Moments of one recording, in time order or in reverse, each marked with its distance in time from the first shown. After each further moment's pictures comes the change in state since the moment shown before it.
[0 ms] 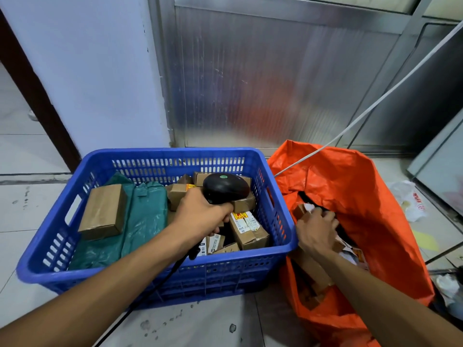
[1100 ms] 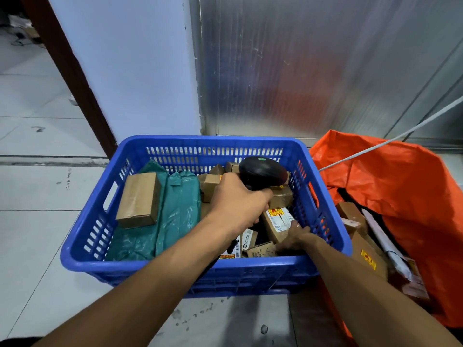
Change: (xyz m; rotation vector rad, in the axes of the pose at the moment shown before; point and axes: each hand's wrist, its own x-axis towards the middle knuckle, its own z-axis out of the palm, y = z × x) left_hand 0.020 0.003 -0.017 -0.076 0.059 -0.078; right_hand -0.009 -0.085 0.099 -0.427 -0.799 -0.100
